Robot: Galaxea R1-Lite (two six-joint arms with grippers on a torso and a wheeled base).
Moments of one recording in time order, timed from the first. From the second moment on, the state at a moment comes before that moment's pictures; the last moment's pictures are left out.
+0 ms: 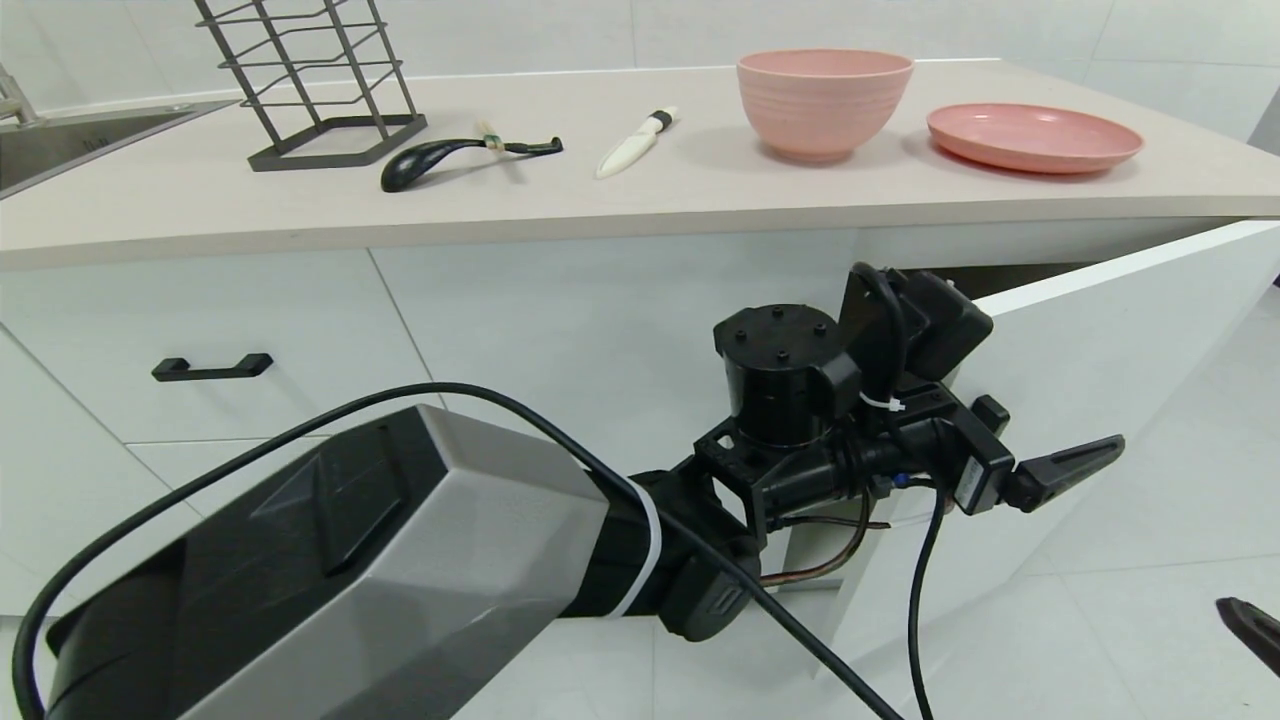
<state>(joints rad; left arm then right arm) -0.94 2.33 -1.53 -0.99 -0.45 0.06 -0.10 0.88 0.00 -1.22 0.78 -0.29</state>
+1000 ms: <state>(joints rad) -1.12 2.36 -1.53 -0.99 -0.40 0.05 -0.14 0.46 0.00 -1.19 0.60 -0.21</state>
